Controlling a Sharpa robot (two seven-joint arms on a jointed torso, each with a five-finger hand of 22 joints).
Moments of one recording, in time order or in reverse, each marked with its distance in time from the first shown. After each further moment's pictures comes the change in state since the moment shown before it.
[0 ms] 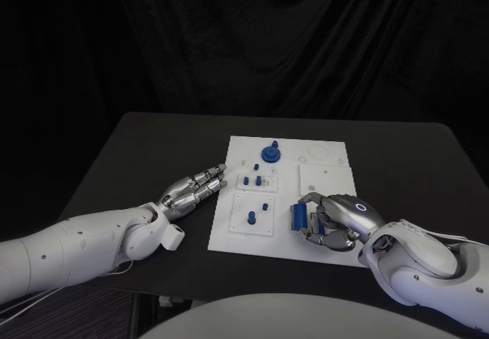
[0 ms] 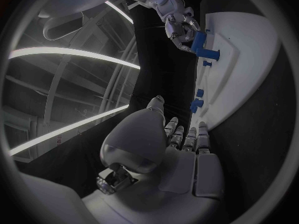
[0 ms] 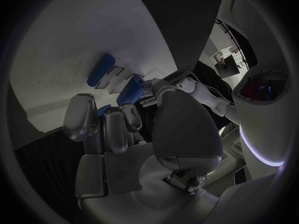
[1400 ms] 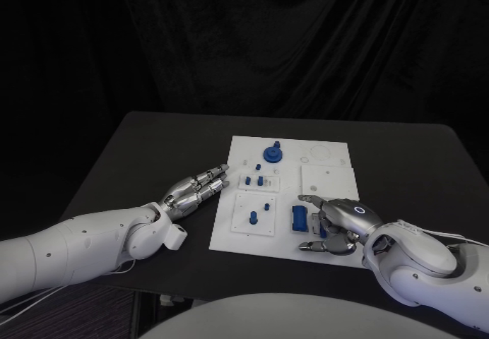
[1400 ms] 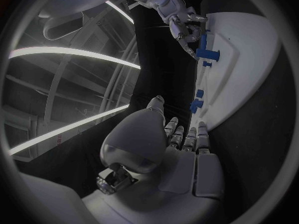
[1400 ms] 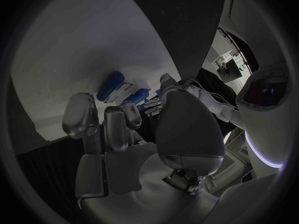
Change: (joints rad) left arm -0.007 0.005 0.001 -0.006 0.002 0.003 0.006; left_hand 0.000 0.000 0.000 0.000 0.000 -0.004 0.004 0.000 0.000 0.000 0.000 0.000 0.000 0.000 0.000 0.000 0.000 0.000 0.004 -0.004 0.000 0.000; right arm 0.000 0.013 0.000 -0.021 0.010 0.091 -0.035; right_hand -0.057 -0.121 -0.270 0.034 -0.559 -0.238 -0.028 -0.369 0.019 -0.020 -0.018 -0.016 -0.028 0.000 -0.001 -0.009 -0.012 0.000 -0.011 -0.004 -0.032 0.000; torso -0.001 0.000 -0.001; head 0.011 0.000
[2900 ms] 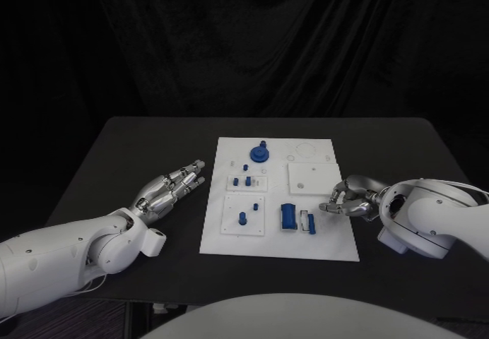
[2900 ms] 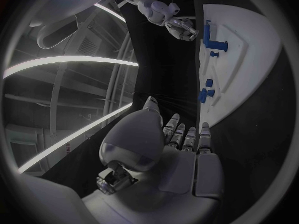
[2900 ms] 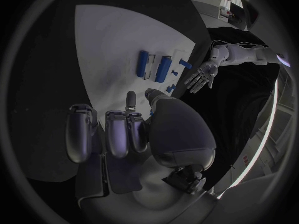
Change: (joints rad) left arm 0.050 -0.142 -0.004 0.204 -0.002 -0.196 -0.023; left_hand -0.082 0.018 -0.093 0.070 -0.160 0.090 0.032 0.008 0.007 0.061 0.036 0.005 0.010 0.000 -0.032 0.000 0.001 0.015 0.002 -0.012 -0.001 -0.013; right arm 0.200 -0.111 0.000 0.033 0.638 0.192 -0.243; right_hand -0.015 0.225 0.156 -0.015 0.216 0.416 -0.048 0.706 0.311 0.239 -0.022 0.221 0.138 0.003 -0.025 0.109 0.099 -0.032 0.050 -0.021 0.281 0.000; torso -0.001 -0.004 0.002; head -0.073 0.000
